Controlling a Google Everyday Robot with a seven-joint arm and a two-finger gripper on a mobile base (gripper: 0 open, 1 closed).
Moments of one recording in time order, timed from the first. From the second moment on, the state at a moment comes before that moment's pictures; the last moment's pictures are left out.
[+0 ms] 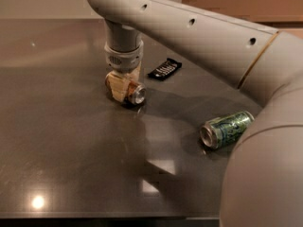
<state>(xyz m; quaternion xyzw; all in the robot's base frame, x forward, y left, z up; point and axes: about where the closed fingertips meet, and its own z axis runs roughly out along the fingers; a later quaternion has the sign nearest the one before) 0.592 0.064 0.843 -0.53 0.85 0.00 0.07</state>
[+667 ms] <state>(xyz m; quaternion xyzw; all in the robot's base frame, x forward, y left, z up) 0.585 0.061 0.873 -0.55 0.83 0.02 0.09</state>
